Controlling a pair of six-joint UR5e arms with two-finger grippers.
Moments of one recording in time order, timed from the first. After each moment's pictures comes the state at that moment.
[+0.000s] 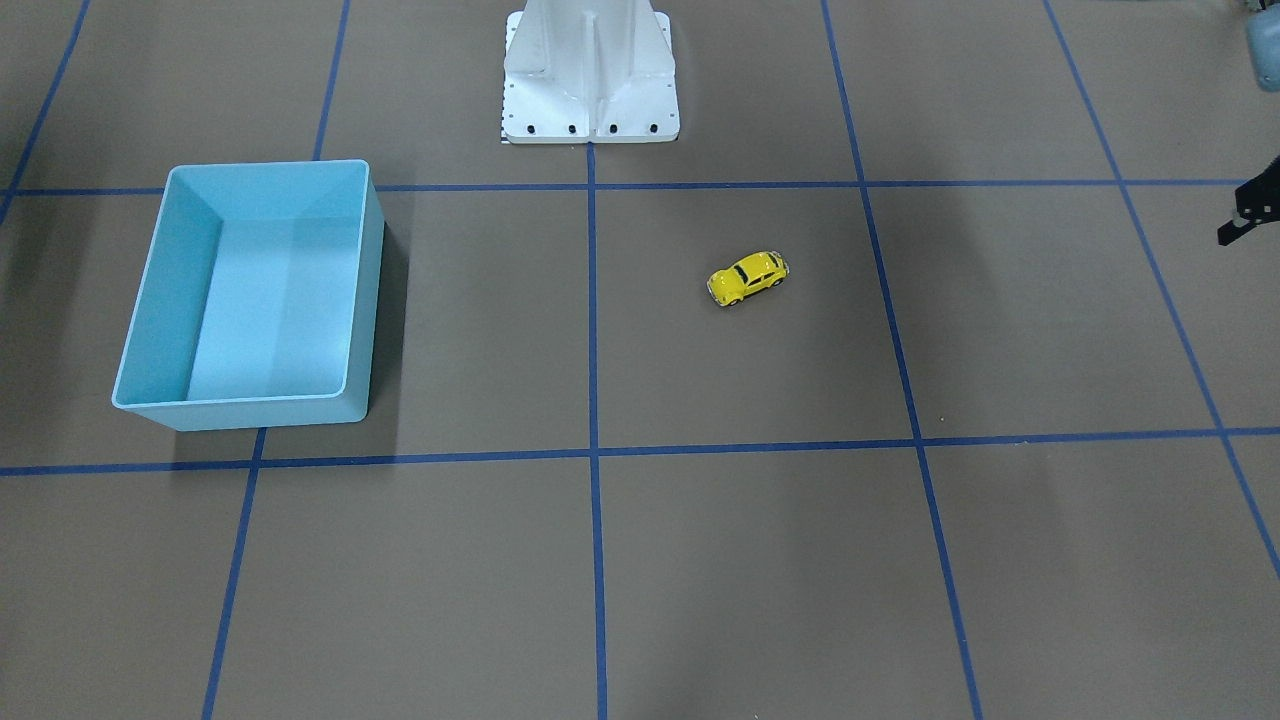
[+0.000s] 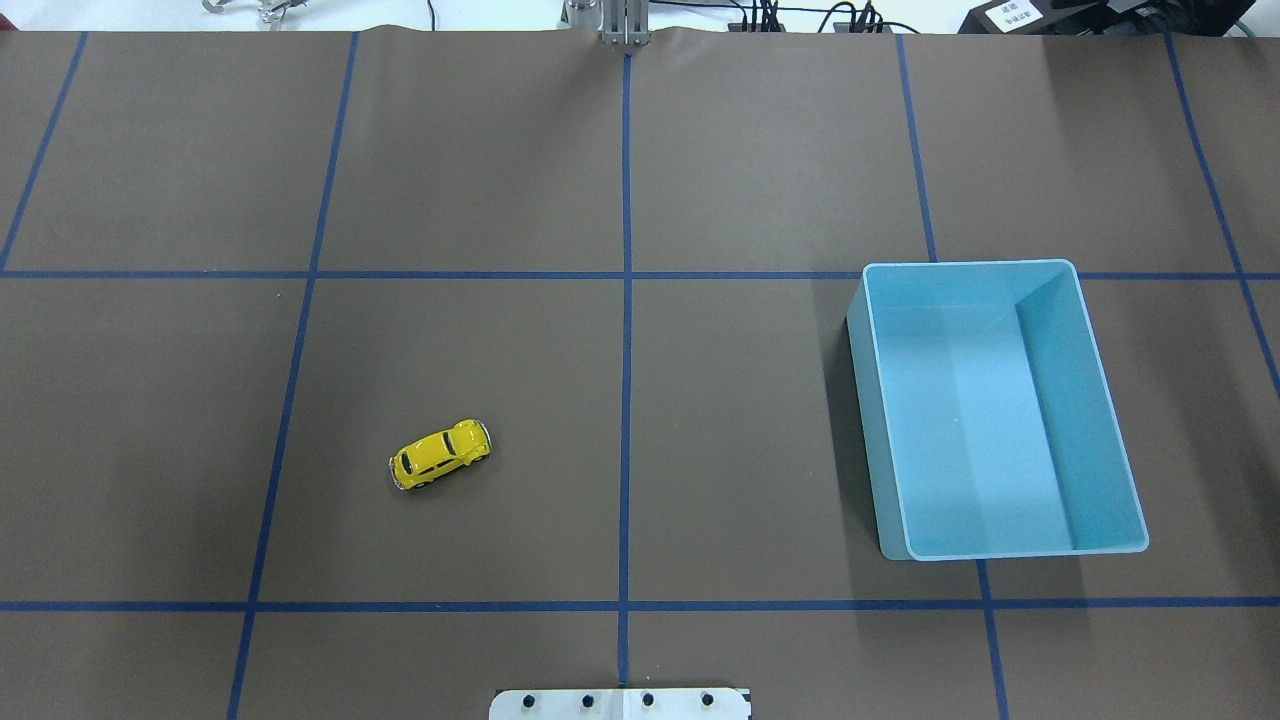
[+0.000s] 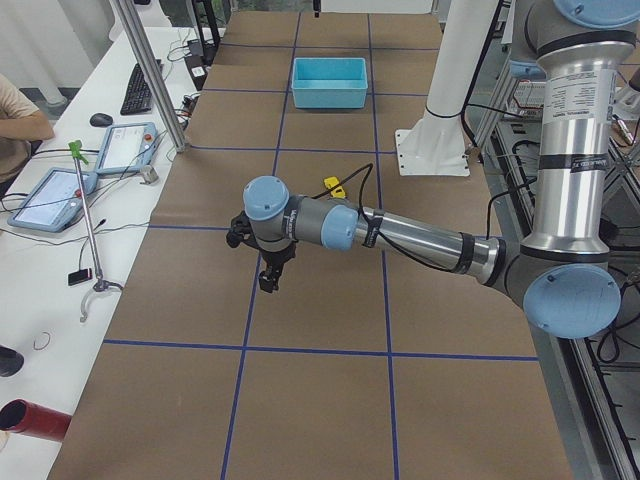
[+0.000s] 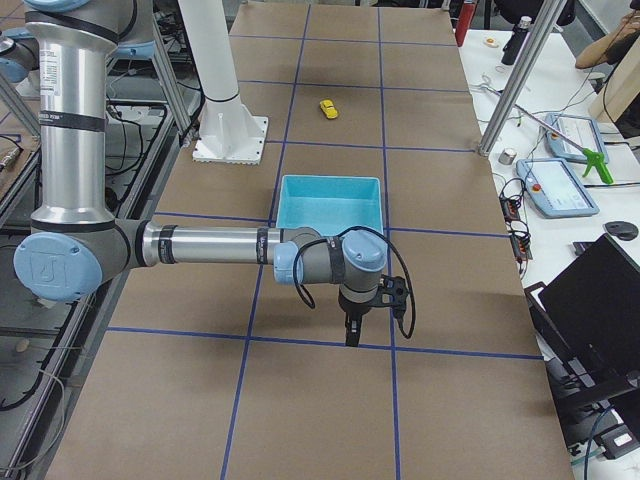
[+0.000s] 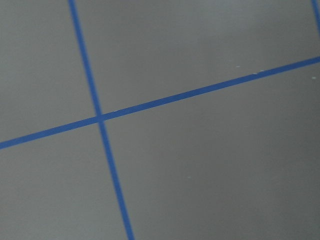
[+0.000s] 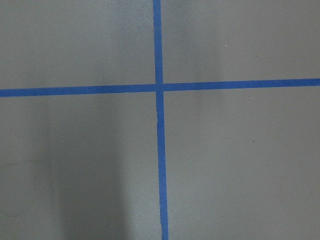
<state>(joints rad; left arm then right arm) -1.38 -1.56 -1.85 -1.54 -2.45 0.12 1.48 -1.64 1.66 -1.50 2.29 0.16</state>
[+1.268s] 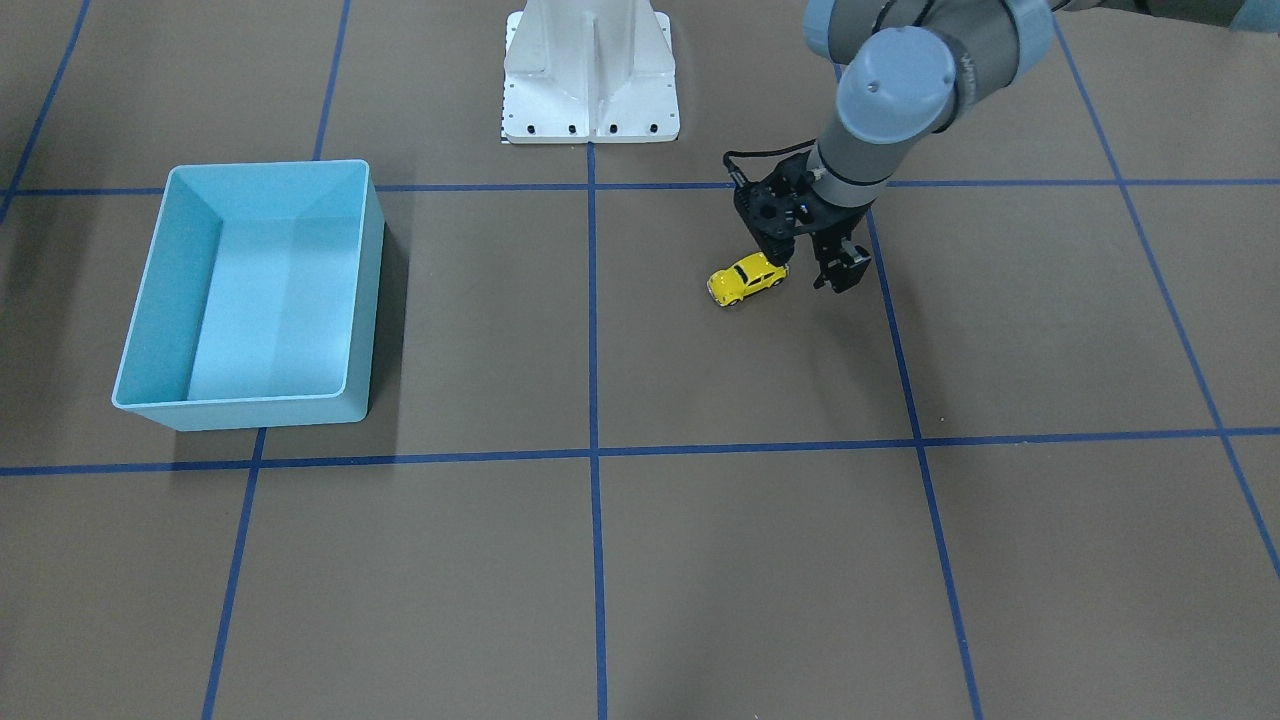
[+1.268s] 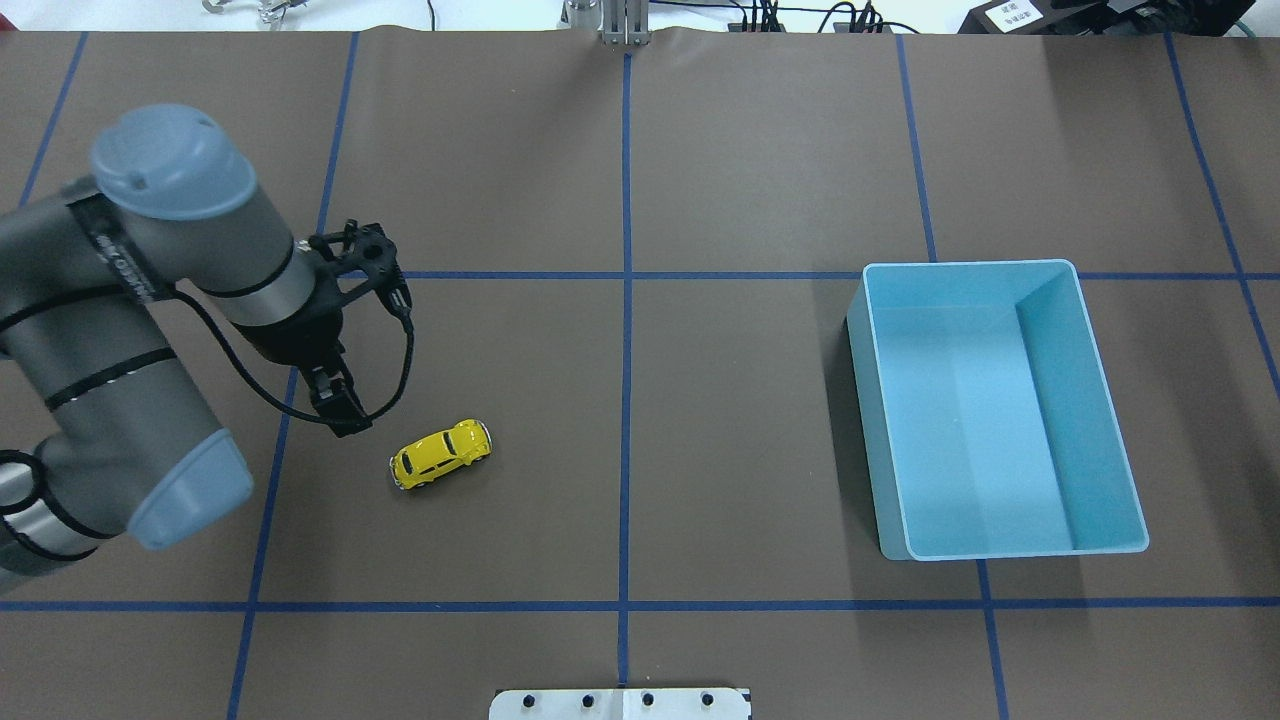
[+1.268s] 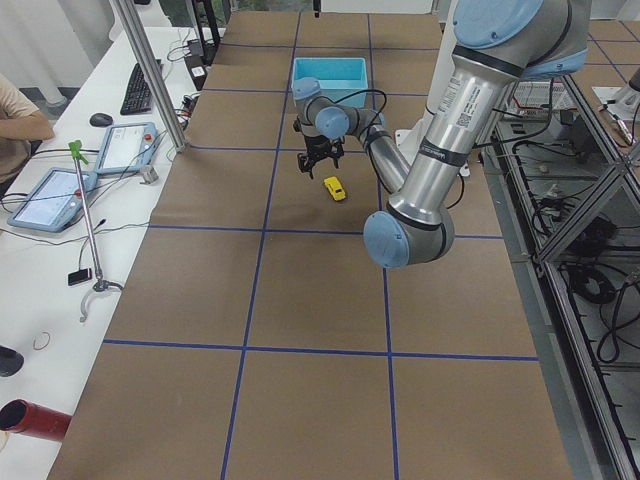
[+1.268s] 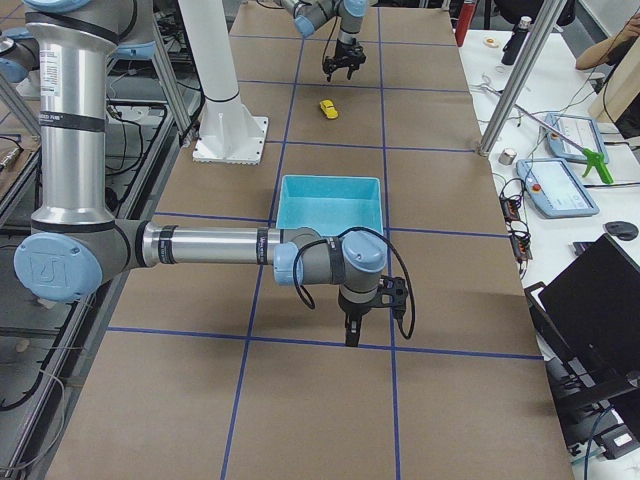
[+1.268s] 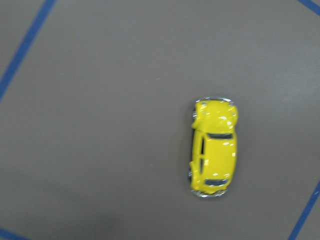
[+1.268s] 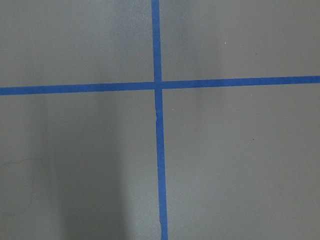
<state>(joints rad) -0.66 -2.10 -1.85 -1.32 -2.10 0.13 1.48 -1.64 1.65 -1.50 2.29 0.17</state>
